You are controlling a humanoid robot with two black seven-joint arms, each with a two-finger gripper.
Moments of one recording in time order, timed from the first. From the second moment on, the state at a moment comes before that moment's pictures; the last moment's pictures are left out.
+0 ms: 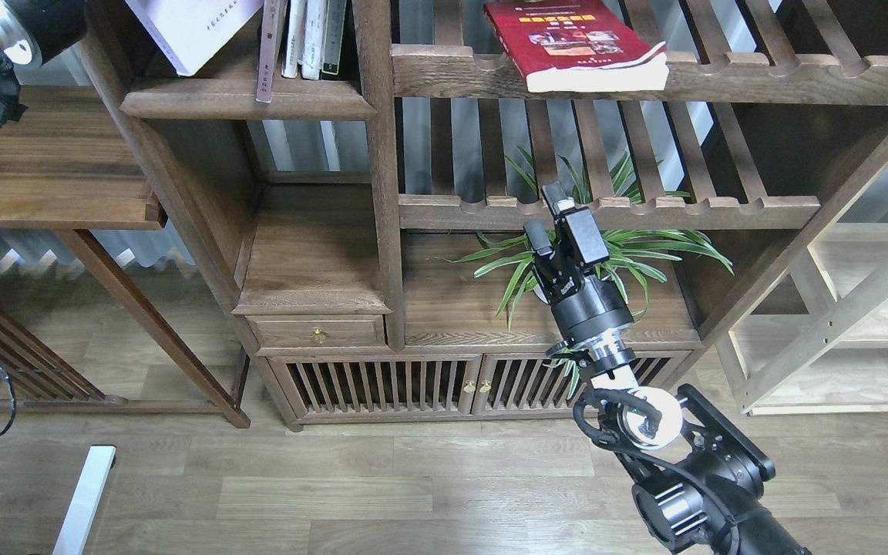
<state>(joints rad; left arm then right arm) -0.92 0.39 -1.36 -1.07 0.50 -0.19 0.49 0.25 0.02 1.10 1.06 0.25 0.58 0.09</state>
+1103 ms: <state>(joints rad) -1.09 0.36 -1.23 -0.80 0.50 -0.20 0.49 0.24 0.01 1.10 1.06 0.25 0.58 0.09</state>
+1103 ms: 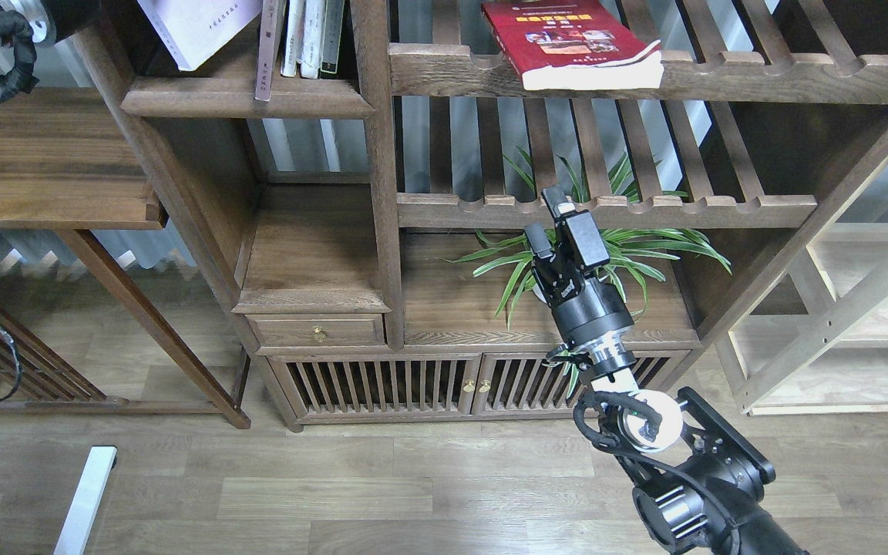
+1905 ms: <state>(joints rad) -1.12 0.31 -1.17 -0.77 0.50 -0.20 0.49 0.23 0.02 1.10 1.07 0.27 0.58 0.09</state>
